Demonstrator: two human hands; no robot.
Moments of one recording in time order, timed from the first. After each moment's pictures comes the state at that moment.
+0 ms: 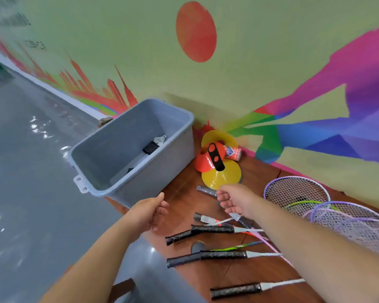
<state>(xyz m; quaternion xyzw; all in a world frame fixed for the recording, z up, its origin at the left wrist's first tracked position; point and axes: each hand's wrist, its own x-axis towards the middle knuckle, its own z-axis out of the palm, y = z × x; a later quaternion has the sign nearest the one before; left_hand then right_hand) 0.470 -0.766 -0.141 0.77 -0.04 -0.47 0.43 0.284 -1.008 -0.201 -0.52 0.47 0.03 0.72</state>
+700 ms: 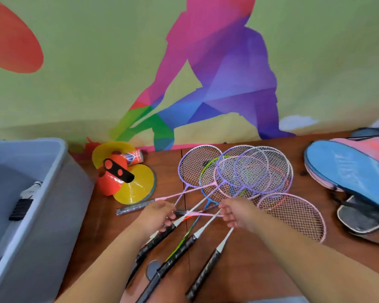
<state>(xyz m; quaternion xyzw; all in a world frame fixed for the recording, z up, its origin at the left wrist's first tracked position) 0.366 -0.930 -0.223 0.68 -0.39 -0.59 0.19 0.080 -0.953 -0.263 -0.26 0.70 -0.16 0.65</state>
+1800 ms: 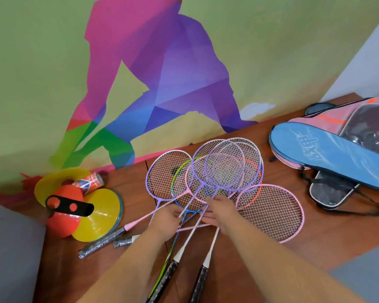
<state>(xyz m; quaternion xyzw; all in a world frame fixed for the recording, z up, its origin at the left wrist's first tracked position) 0.273 -1.005 -0.311 0.62 -0.63 -0.46 0.03 0.075 -0.972 -0.296 -0.08 0.68 -0.38 0.63</state>
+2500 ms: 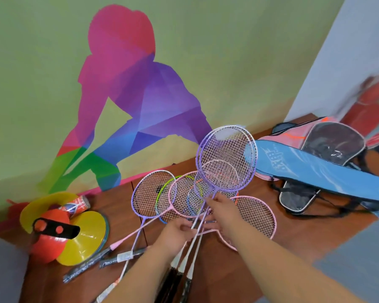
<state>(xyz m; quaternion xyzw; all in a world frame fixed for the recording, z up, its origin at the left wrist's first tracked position) 0.207 -0.952 -0.262 0.55 -0.52 -0.63 0.17 0.020 -0.941 -0.229 -0.16 0.67 -0.44 0.57</state>
